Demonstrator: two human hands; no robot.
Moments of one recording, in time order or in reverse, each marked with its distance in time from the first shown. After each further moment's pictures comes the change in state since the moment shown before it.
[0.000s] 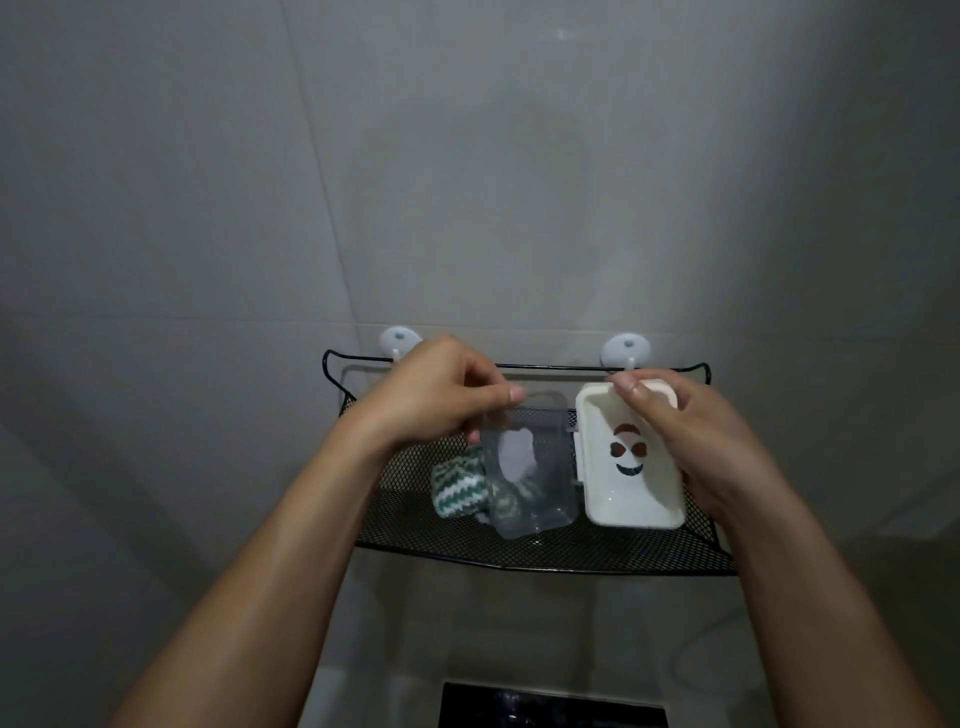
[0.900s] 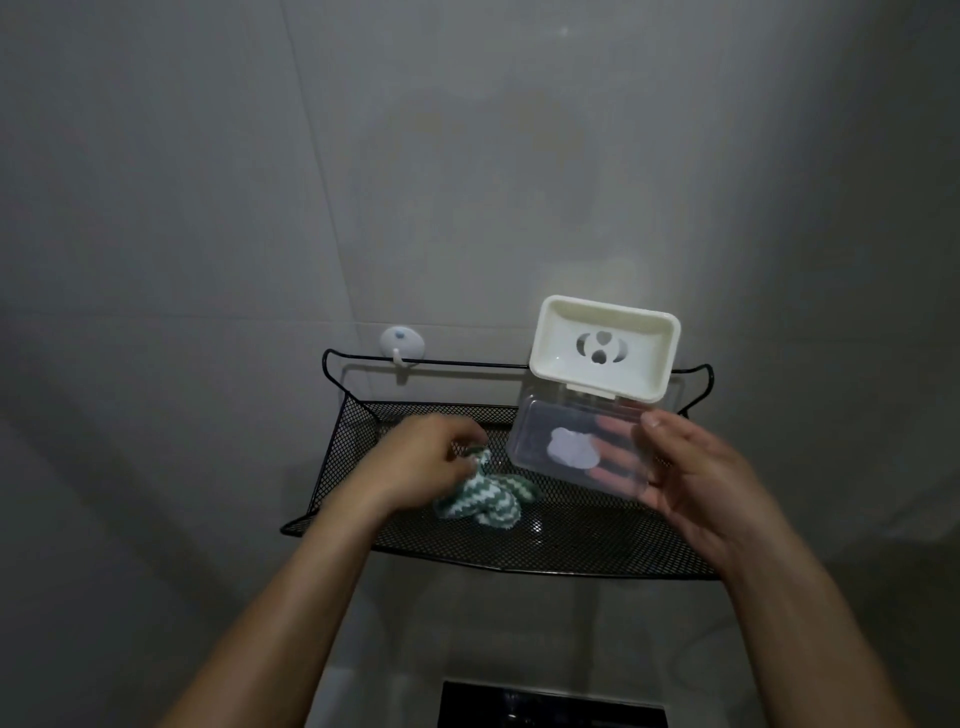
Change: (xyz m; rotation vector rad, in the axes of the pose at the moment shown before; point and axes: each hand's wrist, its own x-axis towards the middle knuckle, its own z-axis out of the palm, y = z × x) left_hand -0.022 -0.045 0.027 0.412 -0.037 -0.112; right_hand -0.011 0.030 -0.007 0.486 -0.079 0.236
